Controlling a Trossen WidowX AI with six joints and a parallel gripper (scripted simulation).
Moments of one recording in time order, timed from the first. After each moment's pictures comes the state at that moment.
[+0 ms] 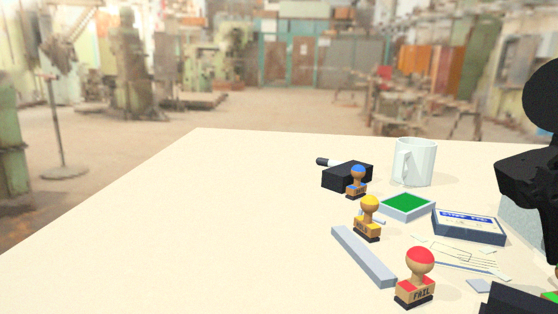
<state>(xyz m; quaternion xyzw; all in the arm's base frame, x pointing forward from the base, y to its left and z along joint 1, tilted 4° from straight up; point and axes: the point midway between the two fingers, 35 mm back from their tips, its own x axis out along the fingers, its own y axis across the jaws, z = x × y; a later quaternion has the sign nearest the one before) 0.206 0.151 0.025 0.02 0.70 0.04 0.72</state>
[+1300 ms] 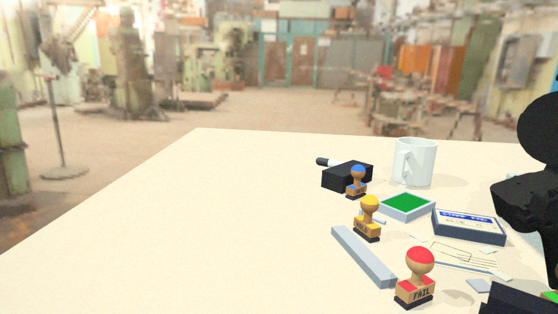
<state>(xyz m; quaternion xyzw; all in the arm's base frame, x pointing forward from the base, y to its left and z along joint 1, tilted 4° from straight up) 0.204 0.150 0.000 0.02 0.70 0.04 0.71</state>
